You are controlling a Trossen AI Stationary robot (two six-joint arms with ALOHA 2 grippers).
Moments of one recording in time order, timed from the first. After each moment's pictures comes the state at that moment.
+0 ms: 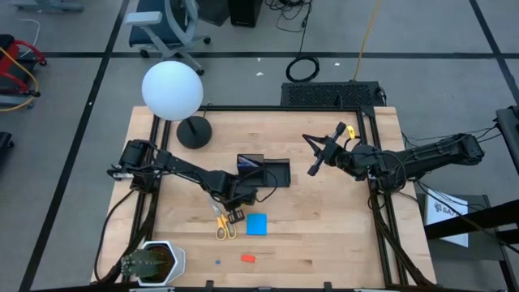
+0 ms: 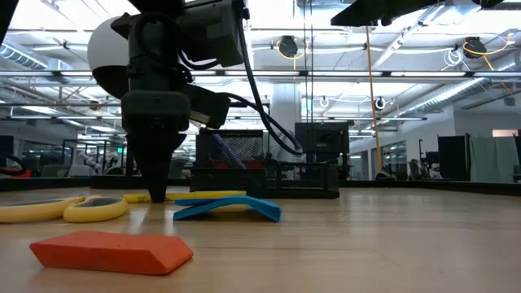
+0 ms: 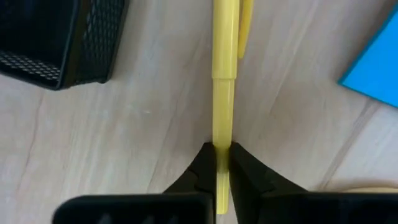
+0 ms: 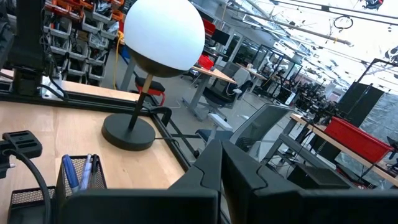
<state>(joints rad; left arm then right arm) -0.18 1.92 1.15 -0.70 0.02 -0.54 0.14 0.99 0.62 0.36 0.76 -0.41</state>
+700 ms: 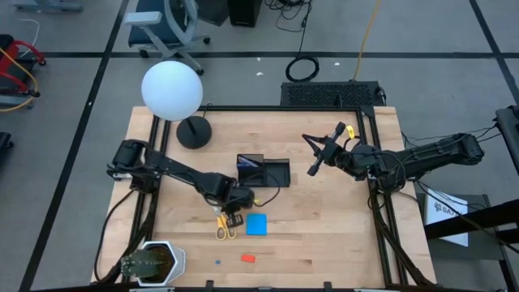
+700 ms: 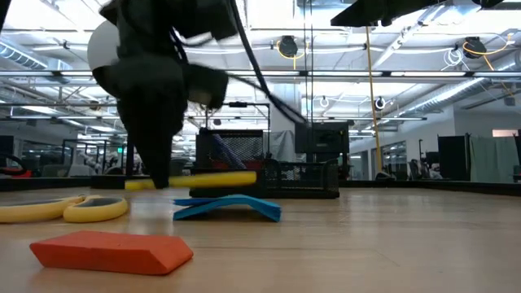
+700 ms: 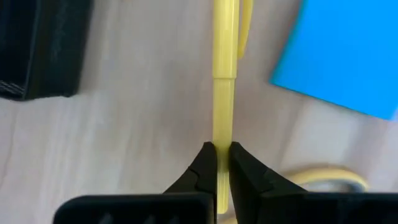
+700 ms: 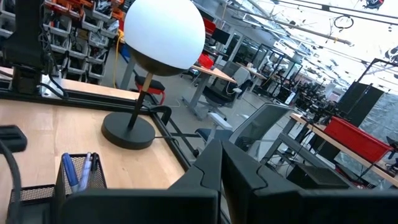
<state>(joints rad) -0.23 1.81 1.14 -0.67 0.02 -0.52 0.14 0.99 0.62 0.35 0.76 -0.41</state>
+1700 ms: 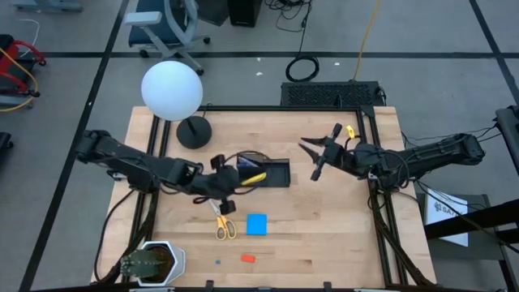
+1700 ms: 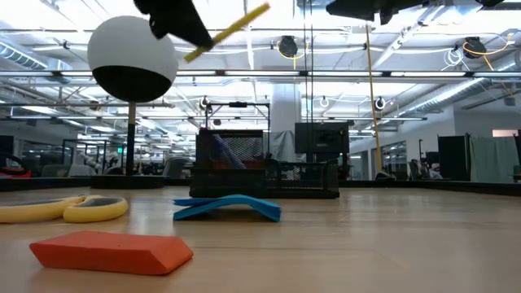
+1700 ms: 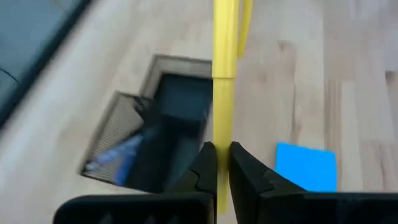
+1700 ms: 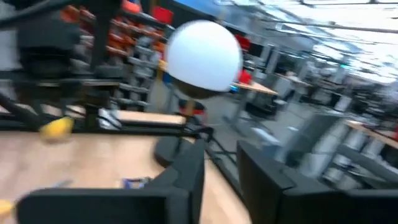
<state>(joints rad) -0.29 1.40 1.15 -0.57 -0.41 -0.33 0.14 0.96 0.62 0.36 0.58 -0.27</state>
